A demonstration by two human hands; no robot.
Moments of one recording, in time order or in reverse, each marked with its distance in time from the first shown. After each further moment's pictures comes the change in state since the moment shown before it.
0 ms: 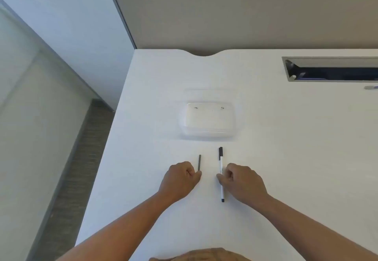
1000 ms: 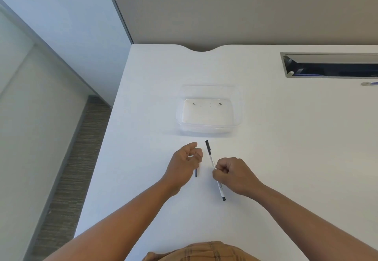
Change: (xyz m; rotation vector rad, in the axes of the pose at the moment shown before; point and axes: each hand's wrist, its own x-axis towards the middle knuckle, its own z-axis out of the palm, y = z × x) left_hand 0.001 0.032 -0.011 -0.690 -0.116 -0.075; right_hand -0.001 -0.017 -0.022 0.444 -0.193 -0.105
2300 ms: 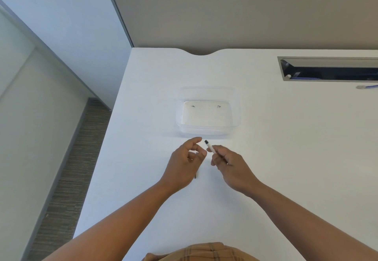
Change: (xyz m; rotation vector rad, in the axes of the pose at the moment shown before) left_hand -0.013 0.019 0.002 0.172 0.023 0.276; right_hand -0.002 -0.023 -0.004 0.209 0.101 -0.116
